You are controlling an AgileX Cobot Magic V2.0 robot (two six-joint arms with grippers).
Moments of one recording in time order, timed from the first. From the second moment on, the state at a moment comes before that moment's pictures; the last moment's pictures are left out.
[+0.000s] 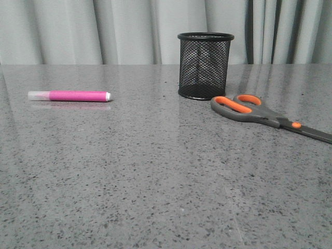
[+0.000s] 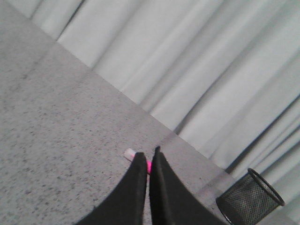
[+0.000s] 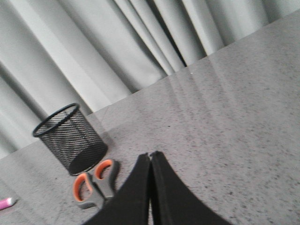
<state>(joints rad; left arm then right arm) -0.04 0.02 -0.09 -0.68 0.14 0.05 -0.08 0.03 -0.10 0.53 0.20 -0.05</state>
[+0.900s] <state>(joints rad) -0.04 0.98 -0.82 -0.70 0.69 0.62 -0.08 0.89 -0.75 0.56 0.70 -0.41</state>
